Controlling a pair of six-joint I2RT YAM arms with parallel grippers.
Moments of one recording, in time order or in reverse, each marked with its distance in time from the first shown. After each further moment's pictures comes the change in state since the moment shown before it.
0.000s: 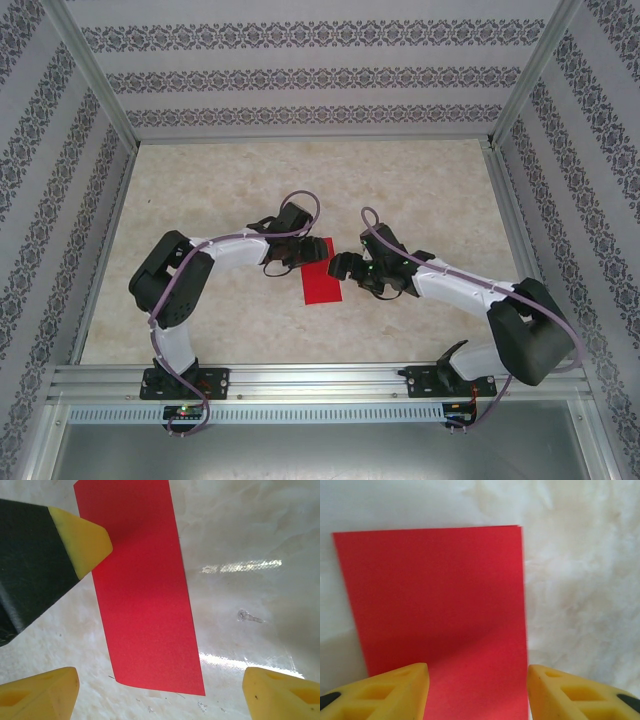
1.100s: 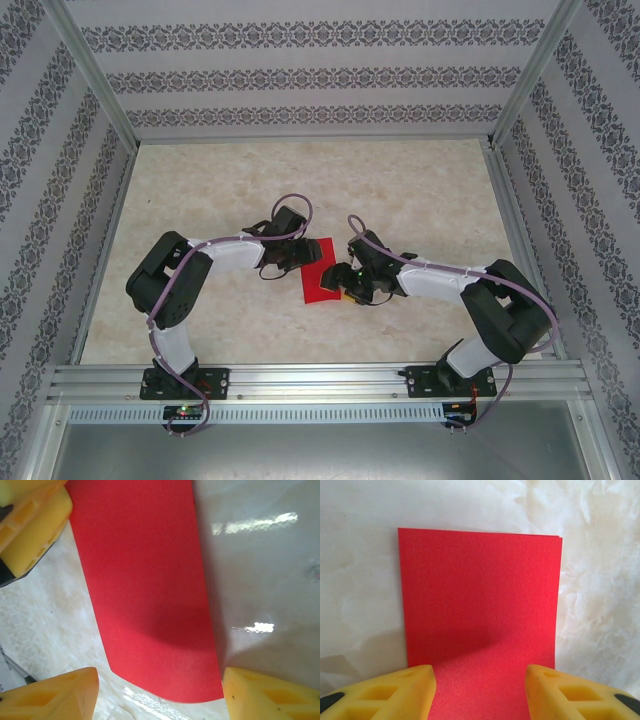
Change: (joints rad) left arm 0.027 -0.010 -0.068 0.067 -0.008 -0.066; right arm 0.049 0.139 0.000 0.081 -0.135 0.095
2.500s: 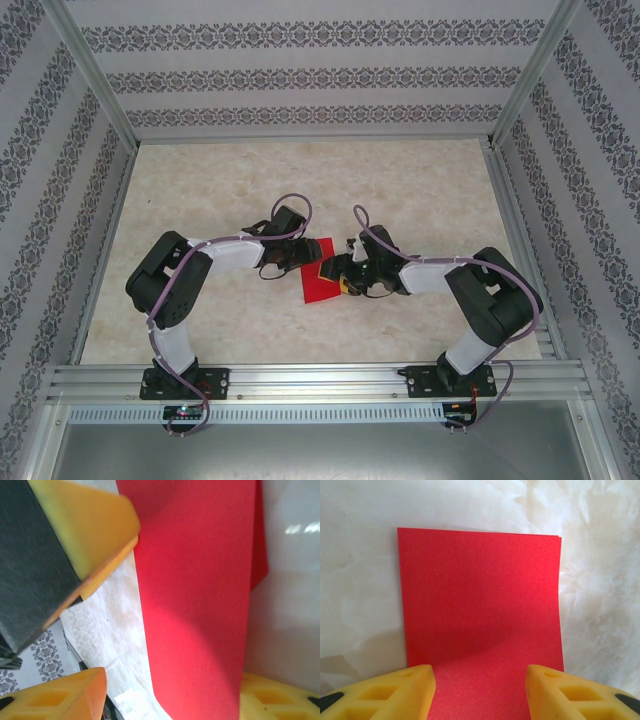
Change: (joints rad) left arm 0.002 0.000 0.000 0.000 0.006 -0.002; right arm -0.096 0.102 -0.072 0.360 -0.219 0.012
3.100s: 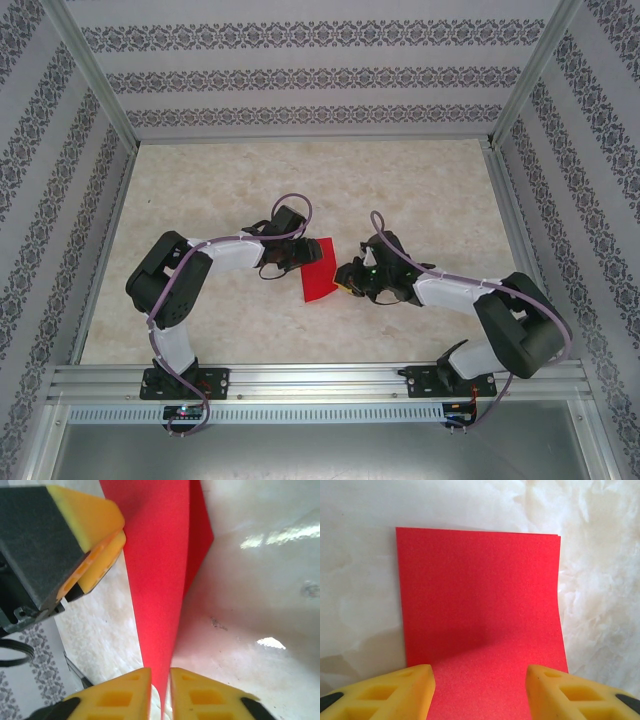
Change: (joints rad) left arm 0.001 0.000 0.002 -0.003 0.005 0.006; right arm 0.008 -0.211 -0.078 -0.118 0.130 0.100
